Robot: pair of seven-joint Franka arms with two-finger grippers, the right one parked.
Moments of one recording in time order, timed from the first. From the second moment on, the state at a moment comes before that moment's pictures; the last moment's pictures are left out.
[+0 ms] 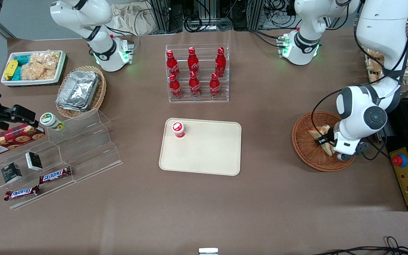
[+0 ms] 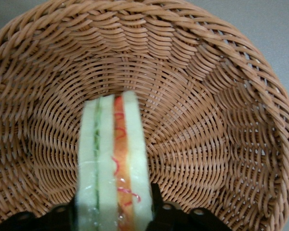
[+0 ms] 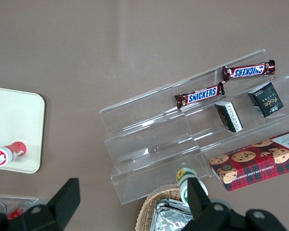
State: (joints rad) arm -0.07 0.33 0.08 -2.18 0.00 2.42 -0.44
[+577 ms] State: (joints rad) arm -0.11 0.20 0.07 -2.08 0.00 2.24 -0.42
